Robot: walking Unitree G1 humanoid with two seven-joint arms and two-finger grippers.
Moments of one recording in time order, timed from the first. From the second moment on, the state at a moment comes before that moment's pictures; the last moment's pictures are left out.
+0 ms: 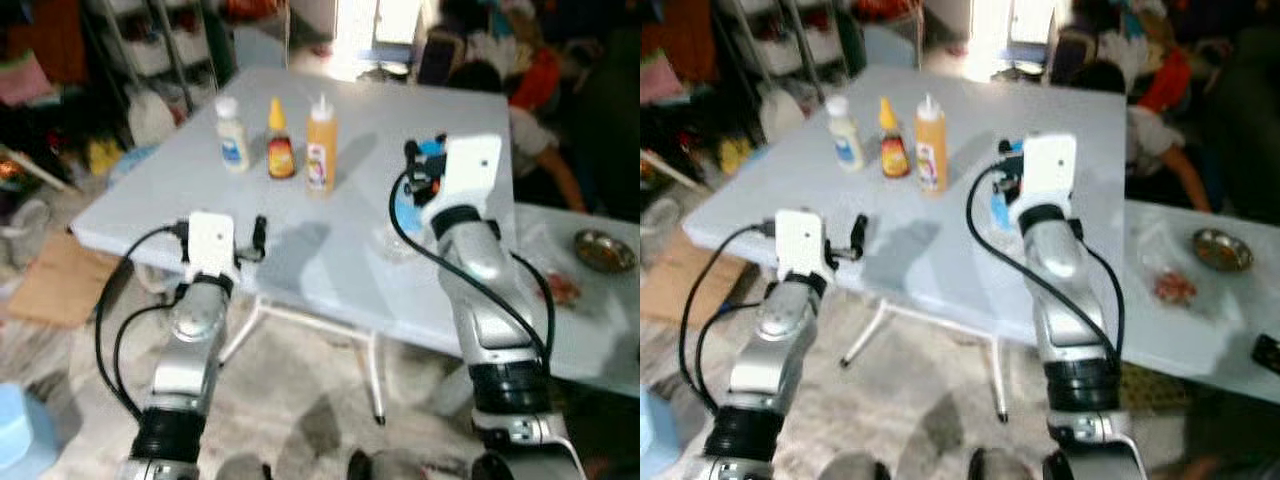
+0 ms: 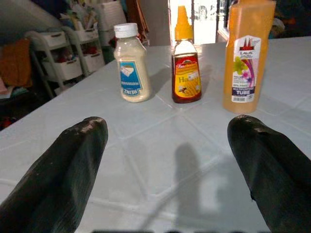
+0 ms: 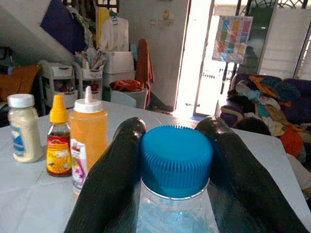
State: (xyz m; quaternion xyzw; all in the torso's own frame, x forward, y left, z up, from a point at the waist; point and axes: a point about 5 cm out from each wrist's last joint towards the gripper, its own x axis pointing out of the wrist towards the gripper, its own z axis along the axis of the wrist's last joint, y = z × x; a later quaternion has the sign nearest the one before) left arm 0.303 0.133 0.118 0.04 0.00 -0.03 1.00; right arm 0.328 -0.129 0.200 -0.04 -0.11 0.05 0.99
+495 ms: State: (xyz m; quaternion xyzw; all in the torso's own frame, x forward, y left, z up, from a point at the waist) left arm 0.271 0.128 0.118 0.05 0.01 -0.07 1.00; right arm 0.289 -0.139 0.210 -0.05 -0.16 0.03 0.99
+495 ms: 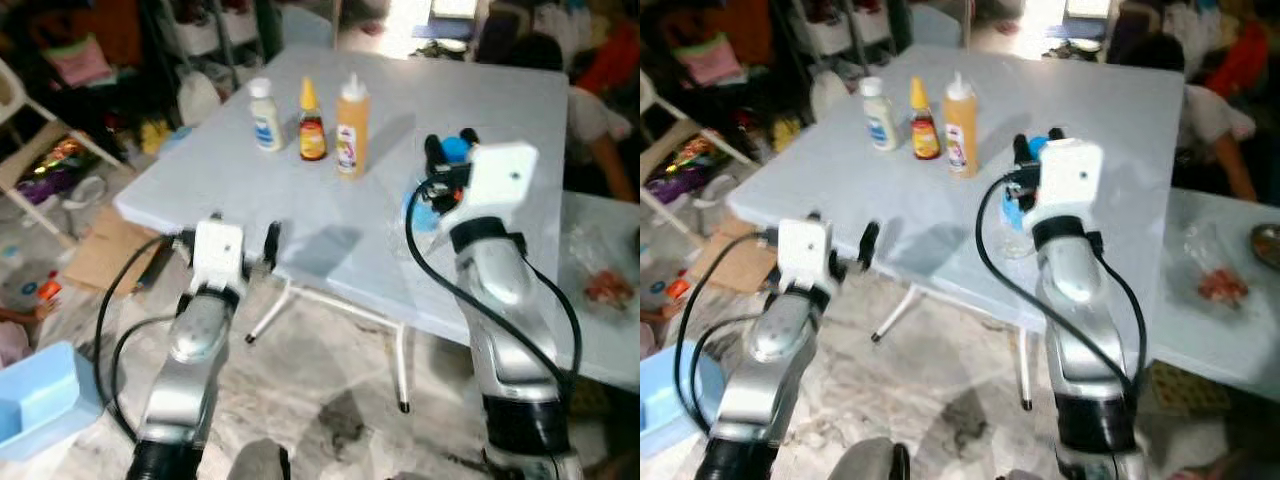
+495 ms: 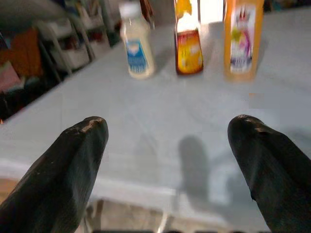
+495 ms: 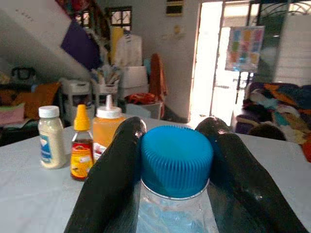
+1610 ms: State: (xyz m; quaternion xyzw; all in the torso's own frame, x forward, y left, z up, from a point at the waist) left arm 0.308 0.117 0.158 0.08 -0.09 -0.05 0.99; right arm 0.331 -0.155 0.225 -0.11 -0.18 0.00 0.98
